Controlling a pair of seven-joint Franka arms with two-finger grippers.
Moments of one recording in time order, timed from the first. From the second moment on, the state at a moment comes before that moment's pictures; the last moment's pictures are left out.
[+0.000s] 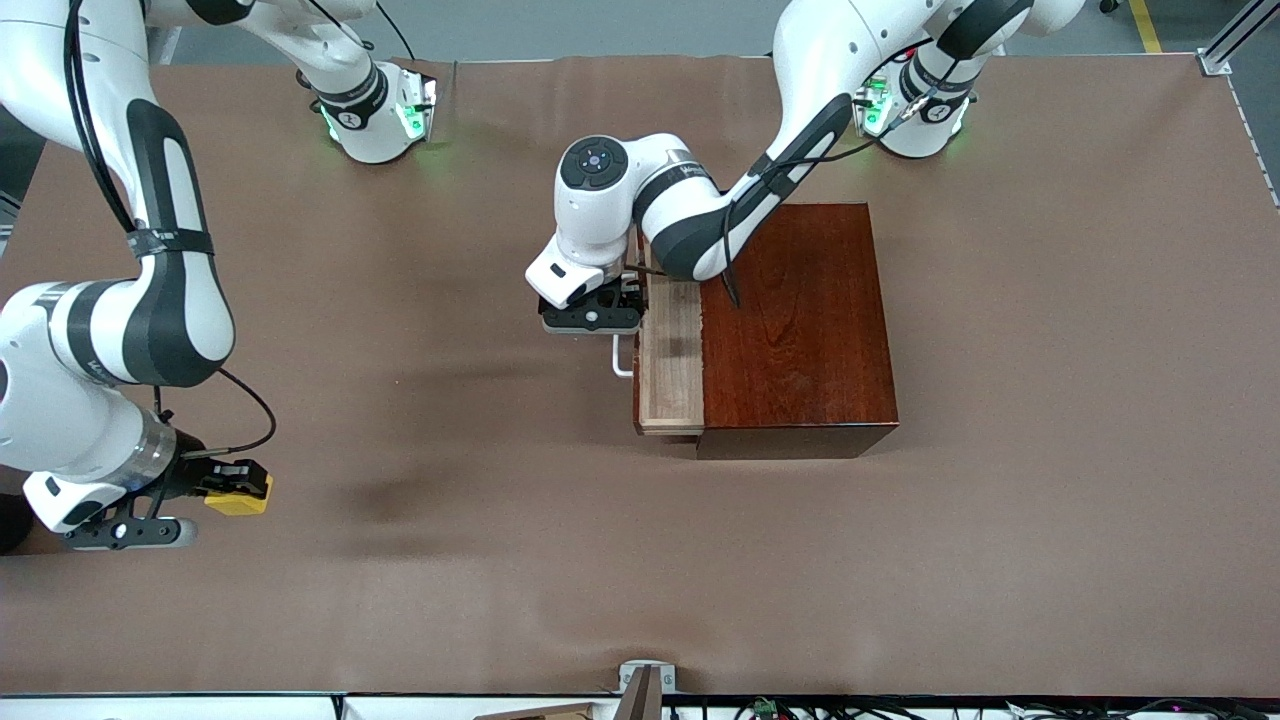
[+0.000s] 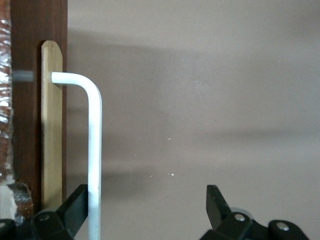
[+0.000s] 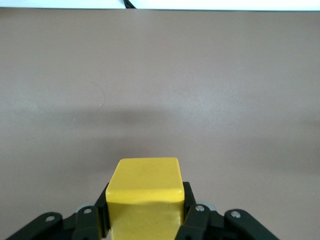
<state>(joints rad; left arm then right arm) -0.63 0.74 -0.40 -1.39 0.32 2.23 -1.11 0.05 0.57 -0.06 -1.36 0.05 2.03 -0.04</state>
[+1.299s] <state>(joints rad) -0.68 0.75 -0.36 -1.39 0.32 2.33 -1.12 0.04 0.59 -0.07 -1.35 0.05 2.03 -0.04</state>
